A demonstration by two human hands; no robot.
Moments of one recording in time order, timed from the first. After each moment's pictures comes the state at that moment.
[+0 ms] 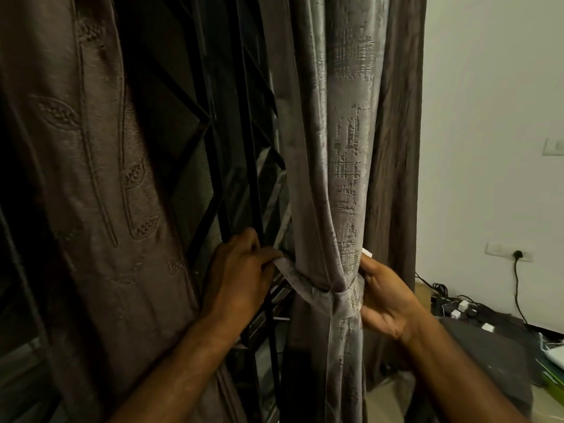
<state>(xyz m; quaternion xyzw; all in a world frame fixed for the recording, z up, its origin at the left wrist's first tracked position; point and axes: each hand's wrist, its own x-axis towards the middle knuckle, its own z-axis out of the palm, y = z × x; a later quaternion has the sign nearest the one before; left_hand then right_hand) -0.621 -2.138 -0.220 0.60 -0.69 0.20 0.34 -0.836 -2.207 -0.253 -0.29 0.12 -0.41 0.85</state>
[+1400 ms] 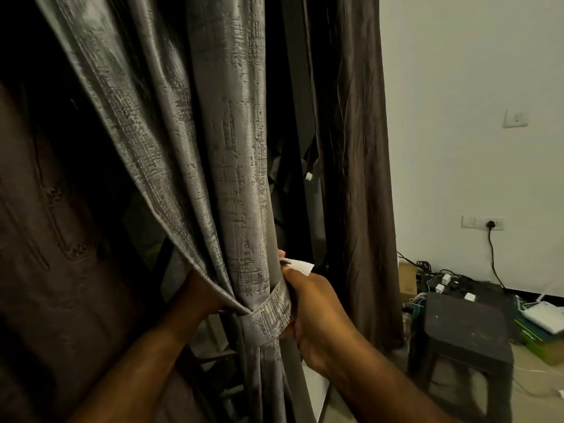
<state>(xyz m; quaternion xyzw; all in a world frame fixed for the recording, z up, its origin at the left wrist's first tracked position) -0.556 -2.194 -0.276 0.71 -0.54 -0.24 0.37 -0.782 -2.138 -0.239 -0.39 0.36 -0.48 0.70</state>
